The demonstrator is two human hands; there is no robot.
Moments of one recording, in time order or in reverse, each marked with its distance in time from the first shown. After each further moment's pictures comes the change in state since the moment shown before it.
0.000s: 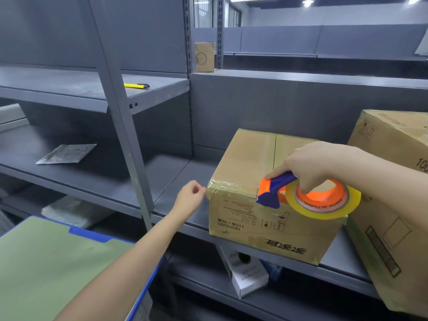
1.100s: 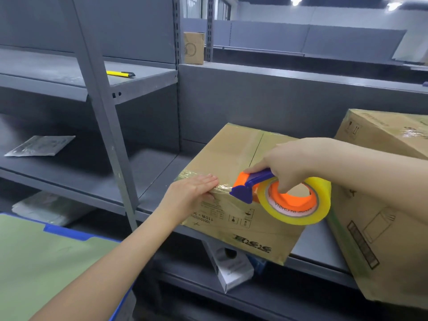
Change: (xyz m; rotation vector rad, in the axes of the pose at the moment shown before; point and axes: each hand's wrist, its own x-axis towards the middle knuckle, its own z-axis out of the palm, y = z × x) left_hand -0.023 0.019 -0.004 0.612 0.069 0.955; right_hand -0.007 -0.027 -0.025 0.021 -0.053 0.007
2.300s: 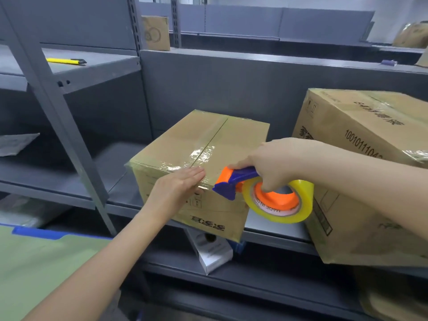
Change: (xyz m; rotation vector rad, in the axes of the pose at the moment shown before) left_hand 0.007 0.056 0.019 0.002 0.060 0.041; right_hand -0.043 0.020 0.054 0.076 0.148 0.015
